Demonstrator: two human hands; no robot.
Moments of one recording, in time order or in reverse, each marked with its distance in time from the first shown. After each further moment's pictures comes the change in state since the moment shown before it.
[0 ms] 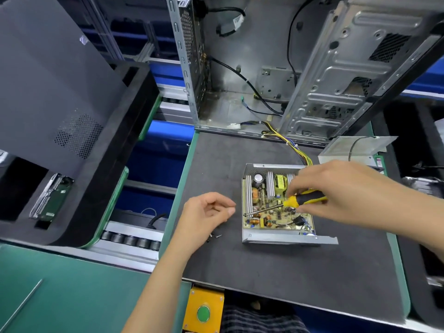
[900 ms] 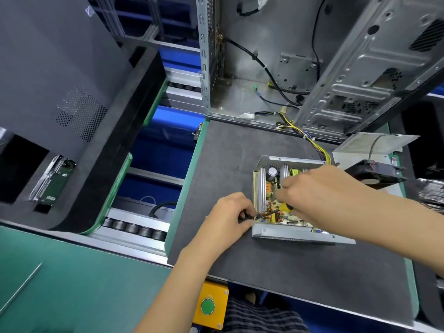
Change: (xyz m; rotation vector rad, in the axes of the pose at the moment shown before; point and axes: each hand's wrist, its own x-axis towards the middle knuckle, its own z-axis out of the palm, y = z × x) left_hand 0.004 -0.007 0.022 0.588 -0.160 0.167; right_hand 0.042 -0.042 0.022 -0.512 -0.315 -0.064
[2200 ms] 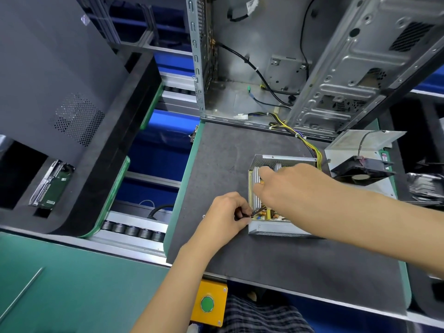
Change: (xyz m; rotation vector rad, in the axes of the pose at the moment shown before) left_hand 0.001 0.002 0.002 -0.032 -0.004 -0.028; right_hand 0.007 -0.021 -0.026 -0.069 0.001 0.066
